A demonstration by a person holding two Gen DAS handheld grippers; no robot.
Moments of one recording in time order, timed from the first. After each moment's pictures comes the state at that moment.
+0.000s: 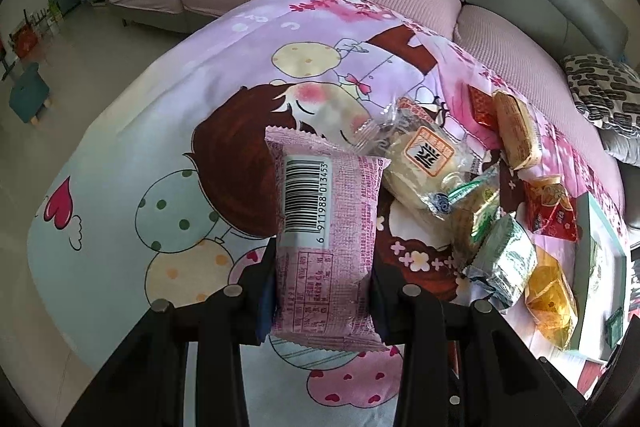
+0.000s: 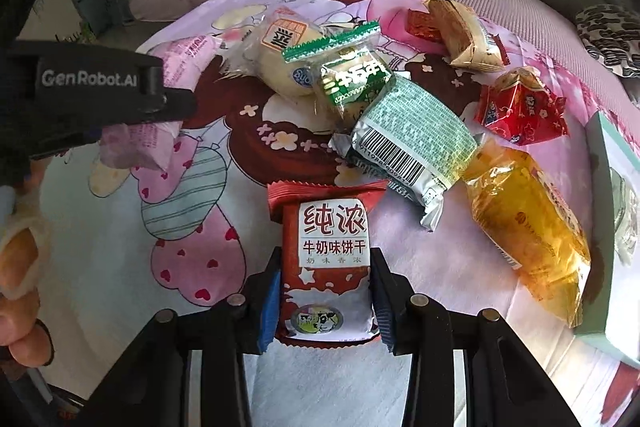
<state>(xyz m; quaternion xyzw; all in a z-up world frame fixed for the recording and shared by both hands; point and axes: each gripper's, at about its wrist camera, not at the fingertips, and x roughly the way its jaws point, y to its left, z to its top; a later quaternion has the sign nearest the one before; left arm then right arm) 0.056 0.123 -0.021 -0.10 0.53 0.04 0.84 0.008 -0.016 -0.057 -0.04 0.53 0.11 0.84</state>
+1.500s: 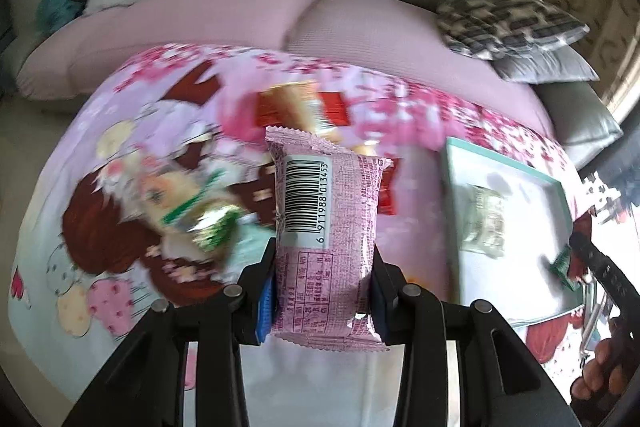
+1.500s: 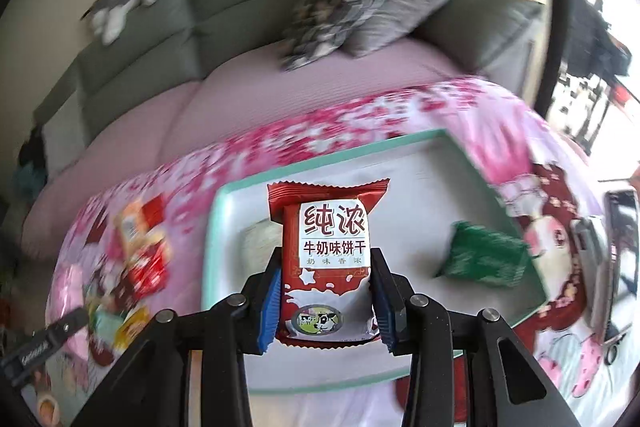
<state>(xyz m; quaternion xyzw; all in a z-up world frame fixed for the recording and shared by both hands) 0.049 -0.061 0.036 -0.01 0.50 -0.12 0.86 -0.048 -0.339 0.044 0.20 0.38 -0.21 0.88</state>
